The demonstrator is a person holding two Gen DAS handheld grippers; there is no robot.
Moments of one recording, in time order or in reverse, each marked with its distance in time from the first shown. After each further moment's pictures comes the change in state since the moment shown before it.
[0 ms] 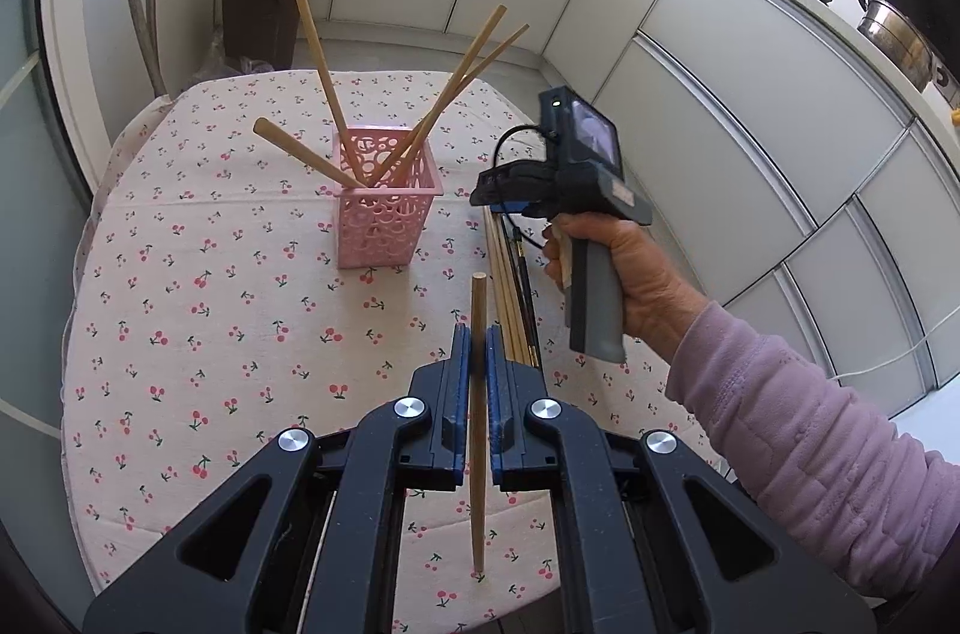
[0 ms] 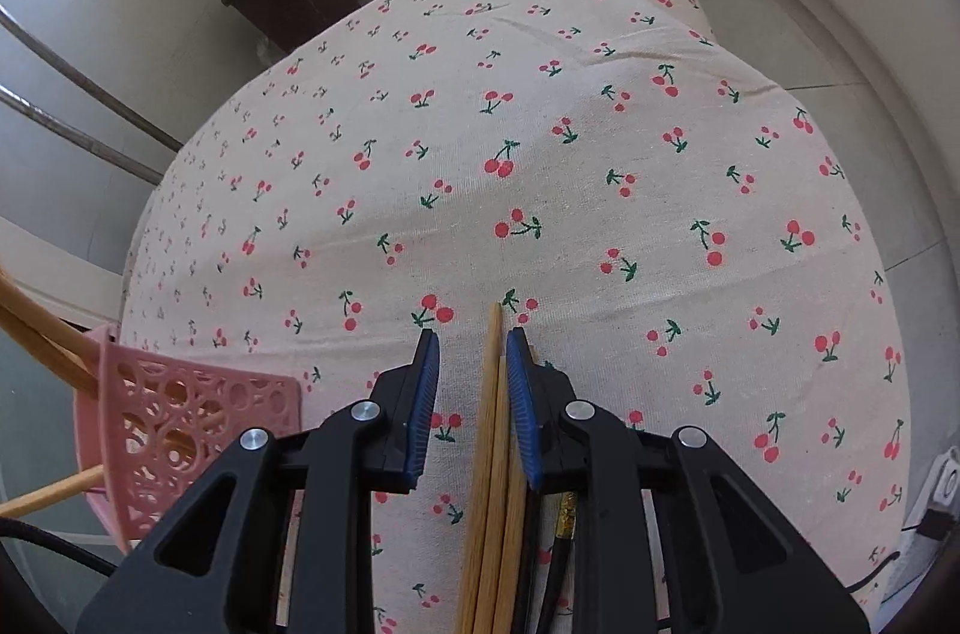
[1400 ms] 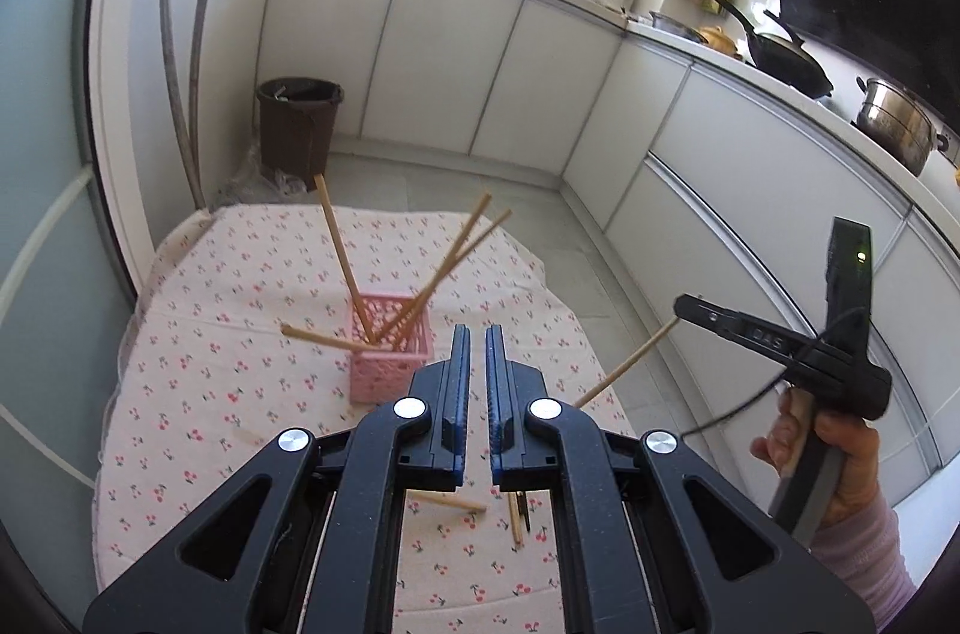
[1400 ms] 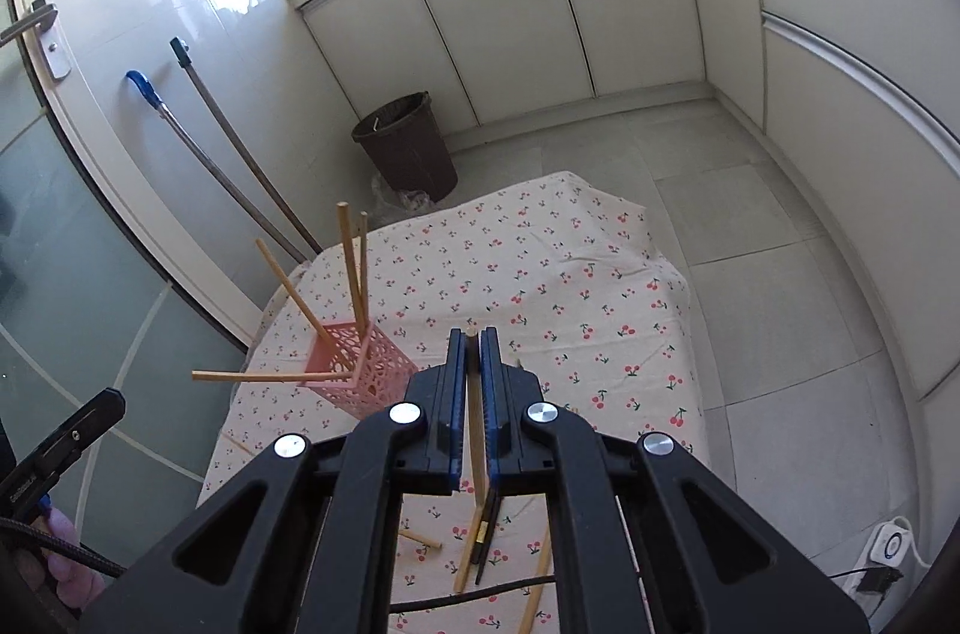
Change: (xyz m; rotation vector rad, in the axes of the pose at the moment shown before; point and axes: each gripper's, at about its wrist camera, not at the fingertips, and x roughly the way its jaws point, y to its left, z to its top) left arm -0.062 -0.036 0.043 -0.031 -0.300 0.088; right arm -0.269 -0.034 -0.064 -0.117 -0.393 0.178
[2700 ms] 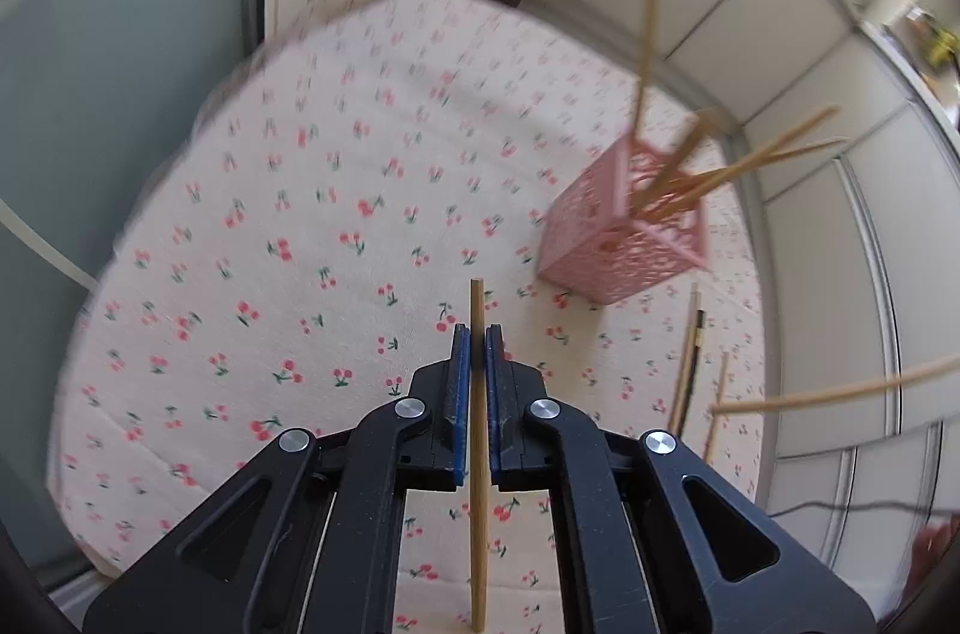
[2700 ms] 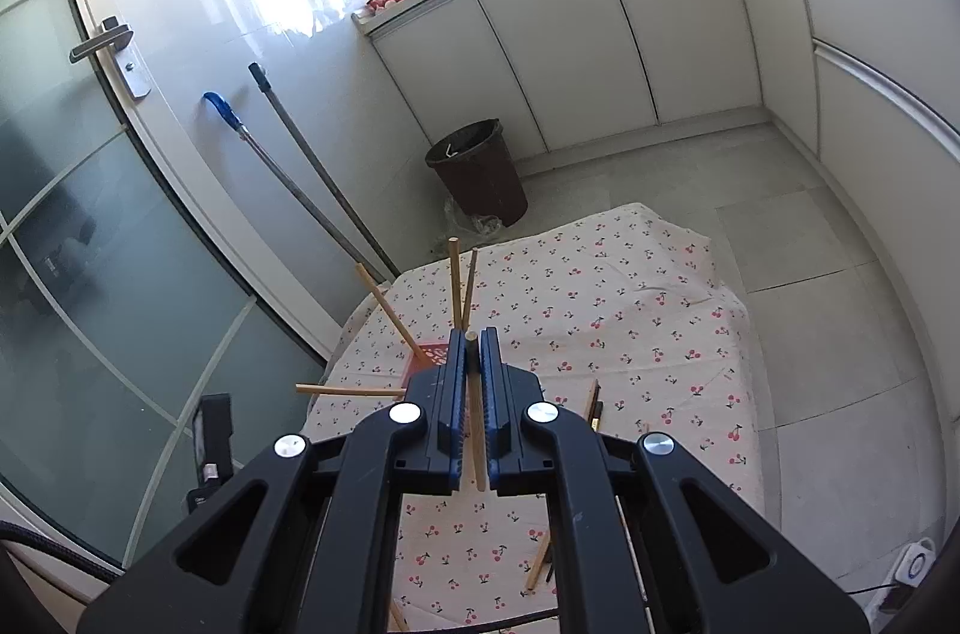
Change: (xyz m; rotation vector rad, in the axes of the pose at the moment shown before) left arm 0.080 0.128 -0.069 -0.383 0.301 0.247; right arm -0.036 0.029 0.006 -0.024 -0.045 0.159
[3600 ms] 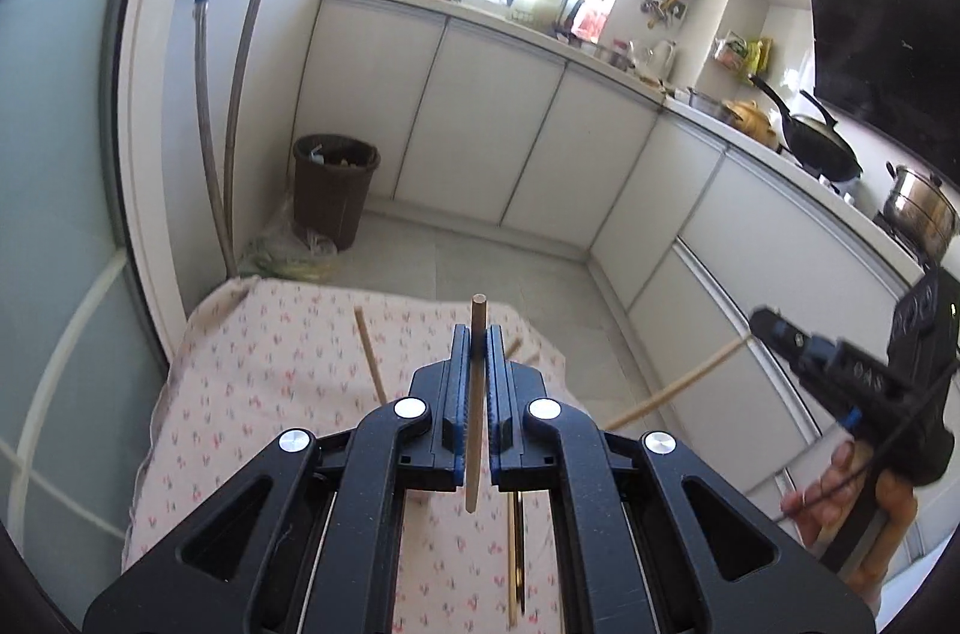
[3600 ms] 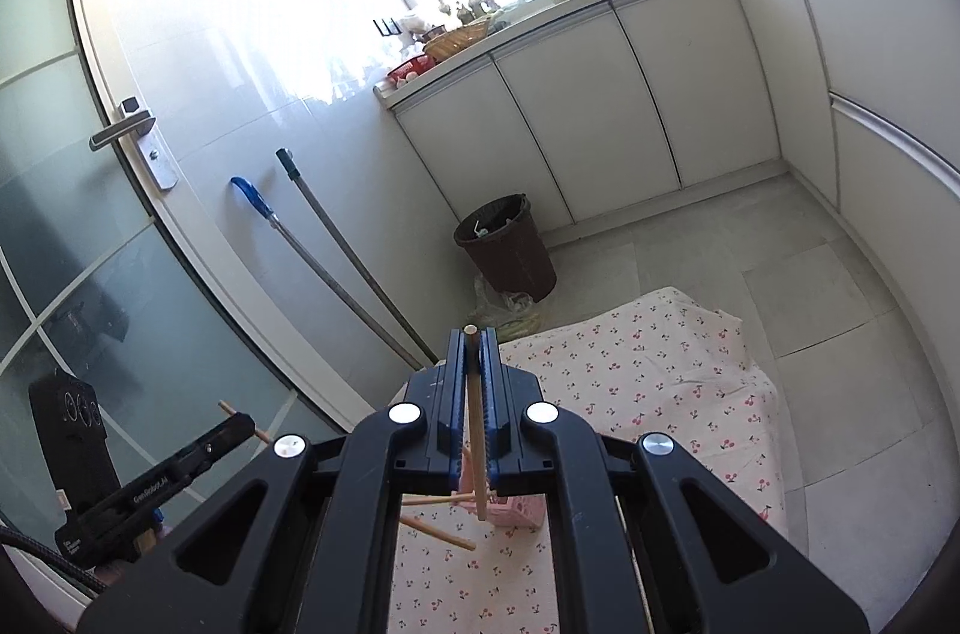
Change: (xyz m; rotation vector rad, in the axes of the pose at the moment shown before) left arm -0.153 -0.135 0.066 0.278 -0.425 -0.226; right arm -0.007 0.021 0.075 0.051 -0.154 0.050
